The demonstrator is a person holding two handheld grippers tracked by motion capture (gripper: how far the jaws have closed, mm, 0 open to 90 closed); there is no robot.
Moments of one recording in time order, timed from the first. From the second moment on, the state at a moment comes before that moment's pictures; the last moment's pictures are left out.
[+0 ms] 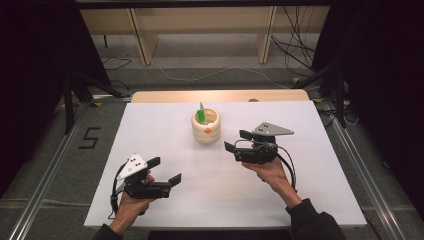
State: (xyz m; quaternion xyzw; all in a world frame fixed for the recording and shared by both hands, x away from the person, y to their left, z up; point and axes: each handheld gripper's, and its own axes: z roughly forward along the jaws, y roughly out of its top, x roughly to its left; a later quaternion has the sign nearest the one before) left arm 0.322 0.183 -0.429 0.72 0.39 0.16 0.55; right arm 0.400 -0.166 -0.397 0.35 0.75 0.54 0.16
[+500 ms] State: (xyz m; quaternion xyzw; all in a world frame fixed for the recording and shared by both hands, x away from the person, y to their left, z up) left arm 0.322 0.182 -0.430 0.73 0.39 0.15 0.55; right arm 0.384 -0.179 -0.404 0.34 0.75 0.54 0.15
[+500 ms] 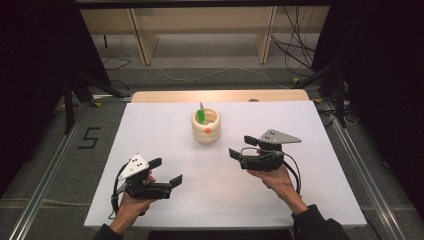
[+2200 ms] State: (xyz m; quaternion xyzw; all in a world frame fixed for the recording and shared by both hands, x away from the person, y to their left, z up) left arm 0.321 0.179 -0.431 0.73 0.38 0.15 0.54; right arm 0.337 -0.231 -0.430 0.36 0.75 0.53 0.18
